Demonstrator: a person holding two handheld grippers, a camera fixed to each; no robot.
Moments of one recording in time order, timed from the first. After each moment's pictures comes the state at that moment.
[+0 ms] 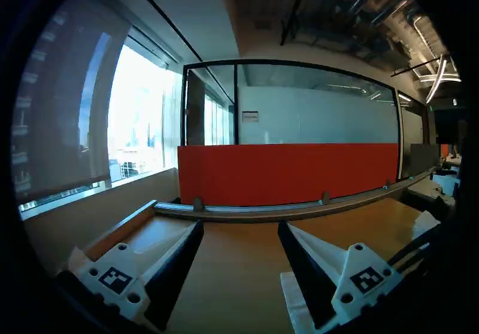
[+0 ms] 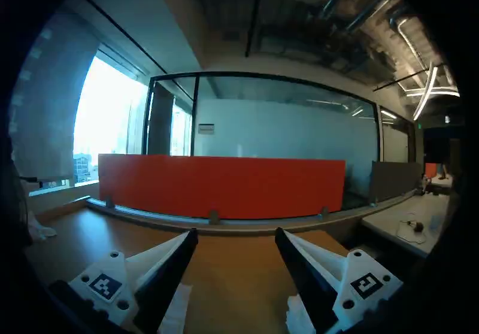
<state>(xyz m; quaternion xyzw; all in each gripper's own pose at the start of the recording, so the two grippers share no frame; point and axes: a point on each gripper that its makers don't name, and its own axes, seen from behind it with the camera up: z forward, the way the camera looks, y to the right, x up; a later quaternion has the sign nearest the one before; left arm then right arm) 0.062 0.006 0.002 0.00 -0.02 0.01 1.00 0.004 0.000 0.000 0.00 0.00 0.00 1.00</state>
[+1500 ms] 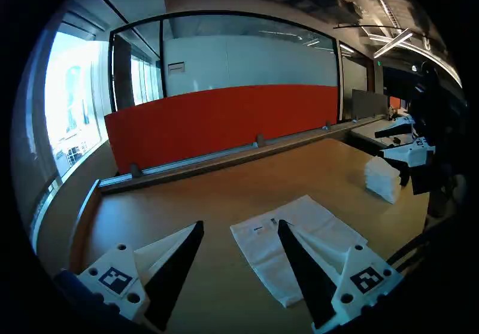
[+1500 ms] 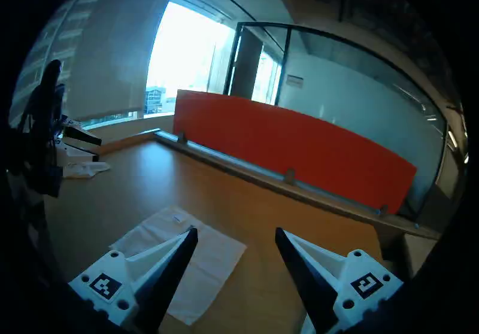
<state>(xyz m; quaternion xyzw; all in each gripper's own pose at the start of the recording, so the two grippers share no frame) 0.004 0.080 -0.018 -0.20 -0.18 0.08 0.96 -0.049 -0.106 -0.026 0.23 -0.16 -0.12 0.95</state>
